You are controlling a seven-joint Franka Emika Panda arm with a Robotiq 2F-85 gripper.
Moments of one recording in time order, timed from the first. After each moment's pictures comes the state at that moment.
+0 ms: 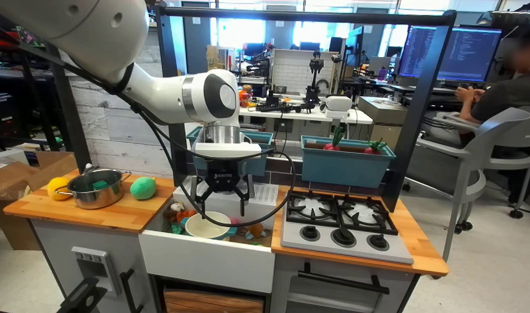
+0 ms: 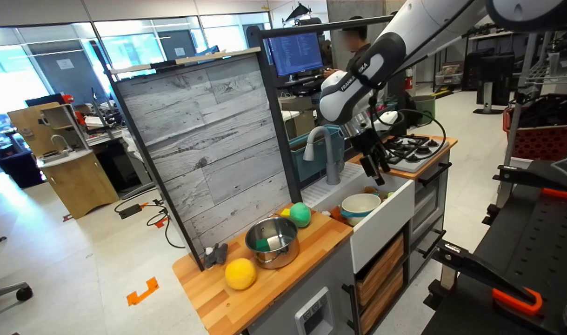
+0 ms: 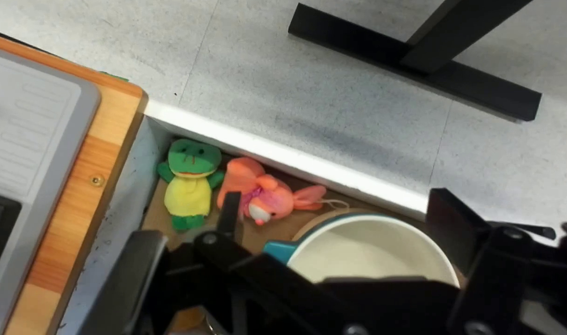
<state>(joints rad) -0.16 1.49 -0.05 -0.65 -0.18 1.75 -0.51</state>
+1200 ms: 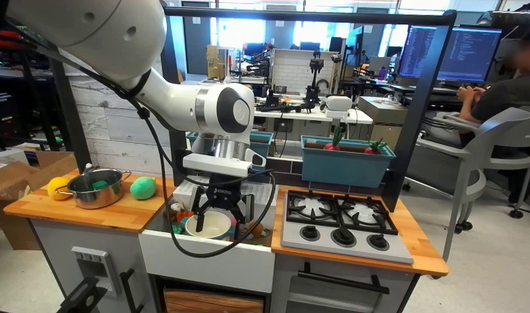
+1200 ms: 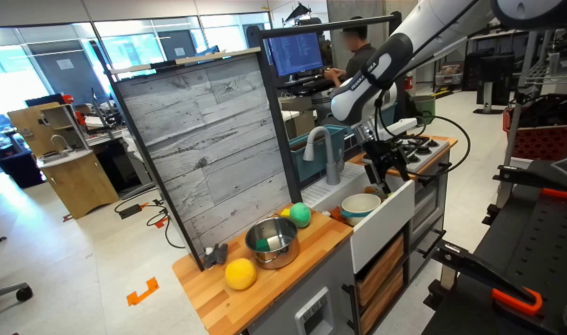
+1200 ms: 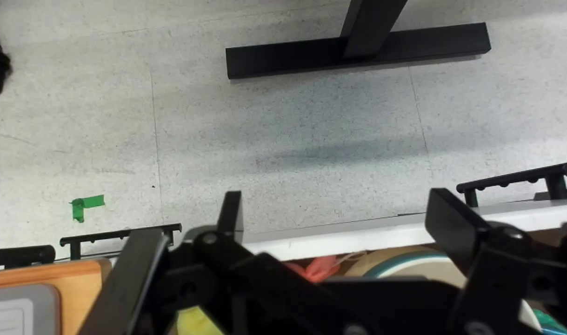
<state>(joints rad) -0.21 1.48 -0.05 -0.70 -0.08 1.69 -0.13</state>
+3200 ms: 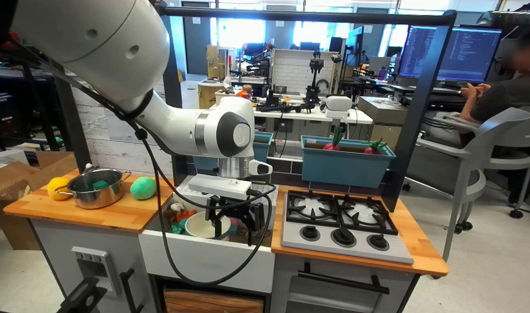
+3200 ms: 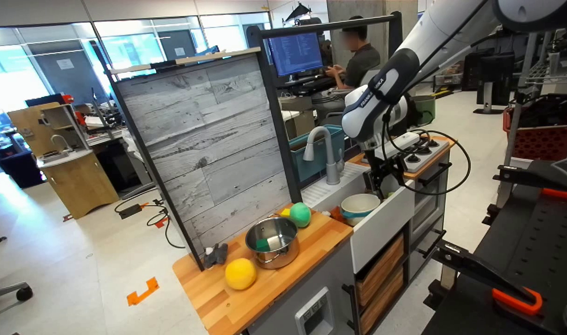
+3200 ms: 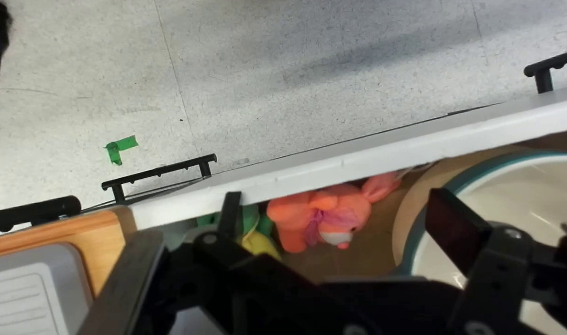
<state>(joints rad) -0.21 1.48 -0.08 -0.82 -0.08 2.04 0.02</state>
